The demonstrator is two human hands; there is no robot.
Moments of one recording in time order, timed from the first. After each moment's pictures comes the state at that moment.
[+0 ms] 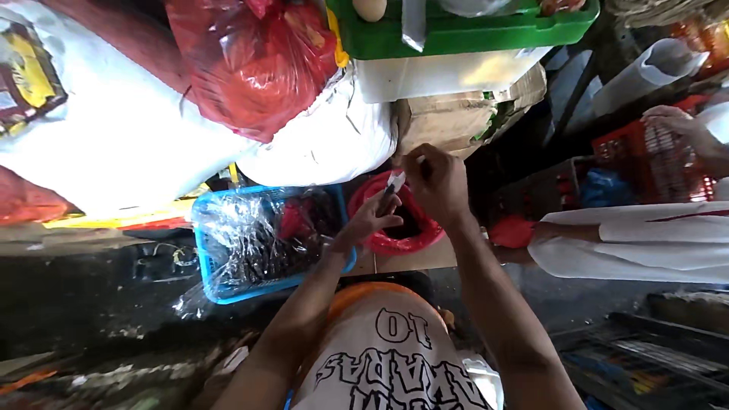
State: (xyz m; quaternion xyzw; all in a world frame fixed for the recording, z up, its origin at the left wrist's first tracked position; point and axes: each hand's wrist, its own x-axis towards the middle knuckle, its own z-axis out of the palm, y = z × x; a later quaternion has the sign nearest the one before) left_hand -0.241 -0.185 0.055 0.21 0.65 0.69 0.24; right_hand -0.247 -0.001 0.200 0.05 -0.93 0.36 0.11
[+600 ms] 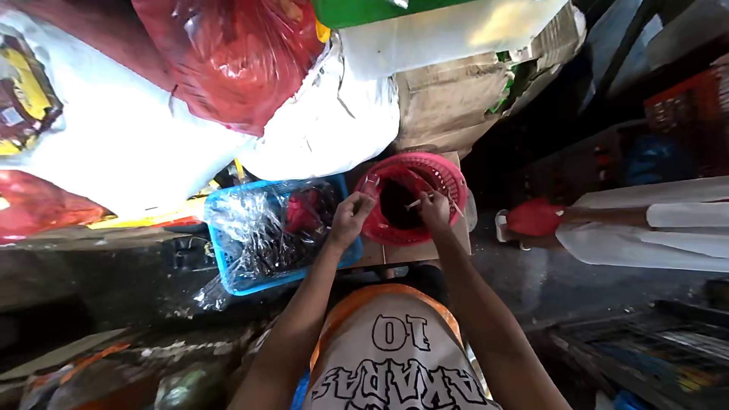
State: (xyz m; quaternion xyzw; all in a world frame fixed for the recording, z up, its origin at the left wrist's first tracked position) left_hand -0.223 -0.214 0.033 0.10 0.78 0.61 0.13; right_hand -0.219 0.032 -0.021 -0.31 -0.81 0.48 -0.12
